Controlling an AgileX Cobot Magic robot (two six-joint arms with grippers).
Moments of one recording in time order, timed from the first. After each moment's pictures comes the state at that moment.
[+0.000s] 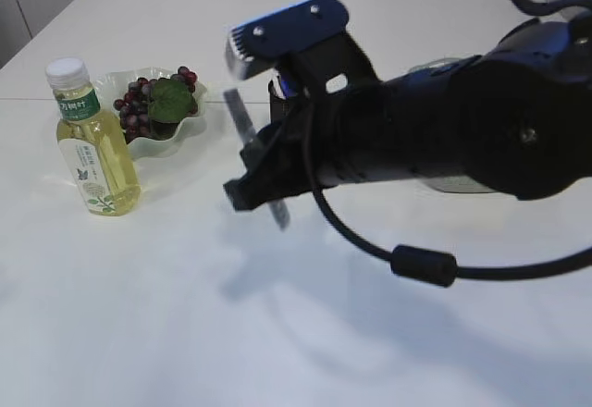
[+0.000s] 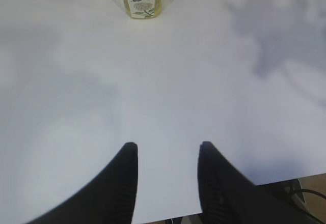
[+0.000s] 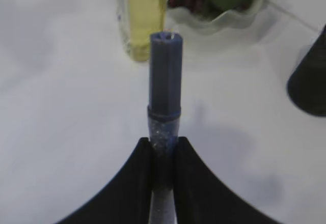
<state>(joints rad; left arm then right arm) -0.27 1.02 -1.15 0.02 1.24 -0.14 0.76 1.57 -1.02 0.02 0.17 -0.05</state>
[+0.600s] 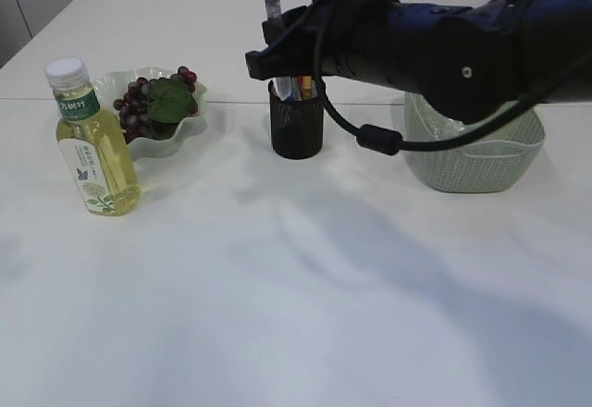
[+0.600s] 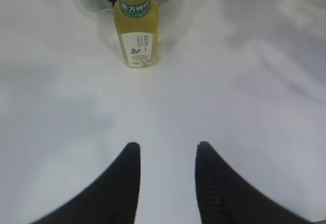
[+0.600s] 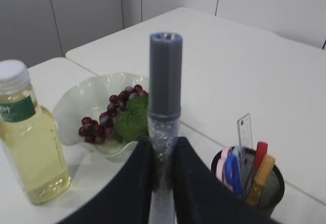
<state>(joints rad) -0.27 1.02 -1.15 0.02 1.09 -0.14 0.55 1.74 -1.17 0.01 -0.23 -0.09</state>
